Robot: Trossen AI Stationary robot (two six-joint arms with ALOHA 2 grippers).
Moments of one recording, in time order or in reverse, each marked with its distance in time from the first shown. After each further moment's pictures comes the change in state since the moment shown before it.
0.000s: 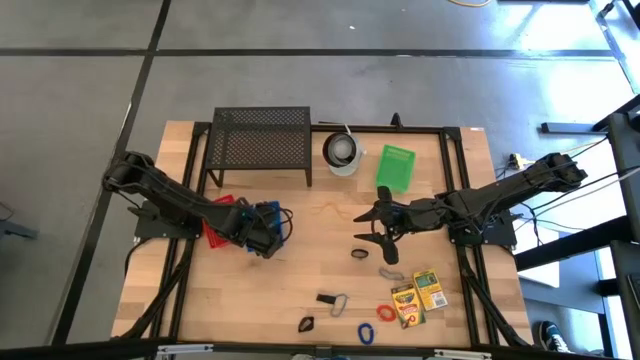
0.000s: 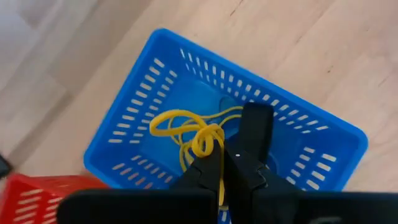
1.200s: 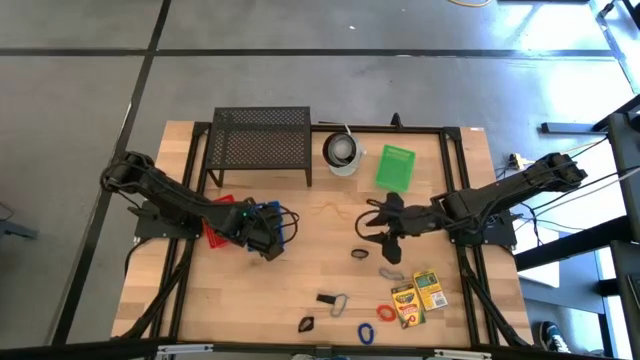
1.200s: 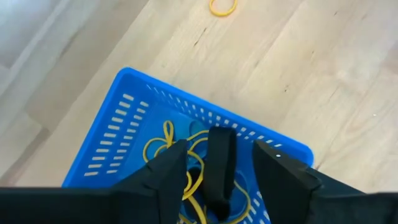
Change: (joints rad) left arm 0.000 0.001 0.040 0.069 -0.015 0.115; right arm 0.004 0.000 0.000 -0.303 -0.011 0.324
